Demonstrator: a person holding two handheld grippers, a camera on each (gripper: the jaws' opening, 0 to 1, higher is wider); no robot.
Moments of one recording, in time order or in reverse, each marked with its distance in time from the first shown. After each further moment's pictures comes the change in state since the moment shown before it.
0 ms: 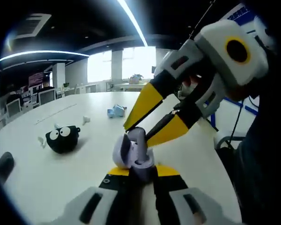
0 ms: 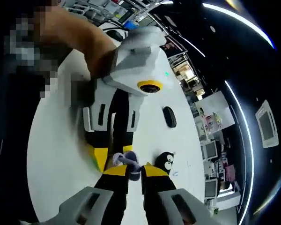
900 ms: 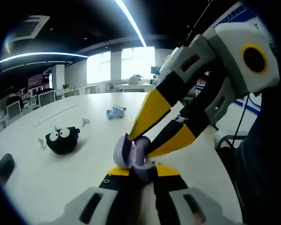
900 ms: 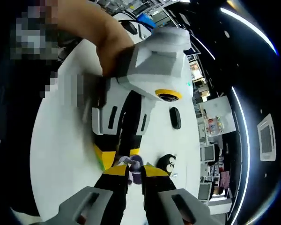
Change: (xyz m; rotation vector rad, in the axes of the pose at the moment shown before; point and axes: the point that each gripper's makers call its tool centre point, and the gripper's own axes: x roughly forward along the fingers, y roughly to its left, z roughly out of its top) left arm 0.000 -0.001 0.000 0.012 -0.003 0.001; right arm 0.000 0.014 0.006 -0.061 0.049 0.038
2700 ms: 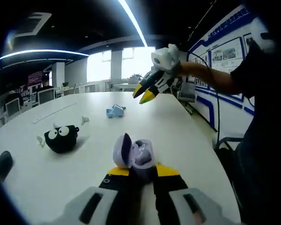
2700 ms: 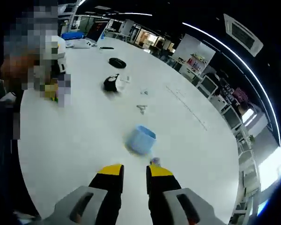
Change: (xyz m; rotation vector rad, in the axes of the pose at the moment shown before) left arm 0.000 -0.001 0.001 -0.023 0.002 -0.013; right arm -0.035 -0.043 -0.234 0.677 0.075 0.084
